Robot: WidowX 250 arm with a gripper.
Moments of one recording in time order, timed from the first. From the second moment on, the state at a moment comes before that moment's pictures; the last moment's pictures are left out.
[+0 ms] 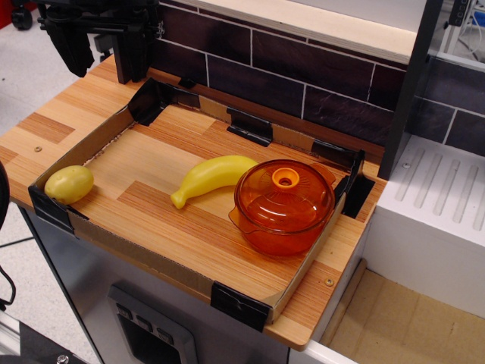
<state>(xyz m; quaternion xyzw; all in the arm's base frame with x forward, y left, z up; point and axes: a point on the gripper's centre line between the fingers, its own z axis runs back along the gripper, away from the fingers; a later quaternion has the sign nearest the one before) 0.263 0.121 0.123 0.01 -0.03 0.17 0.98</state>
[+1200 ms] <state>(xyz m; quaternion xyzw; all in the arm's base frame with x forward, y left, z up) 0.264 -0.002 0.096 -0.02 -0.01 0.13 0.99</state>
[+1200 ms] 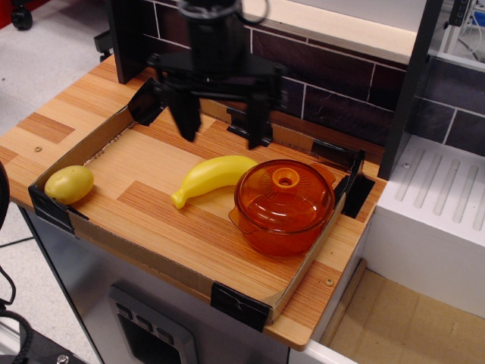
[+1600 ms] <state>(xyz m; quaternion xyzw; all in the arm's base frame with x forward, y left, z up) 0.271 -0.036 0.094 -0.02 -0.04 0.13 0.99</state>
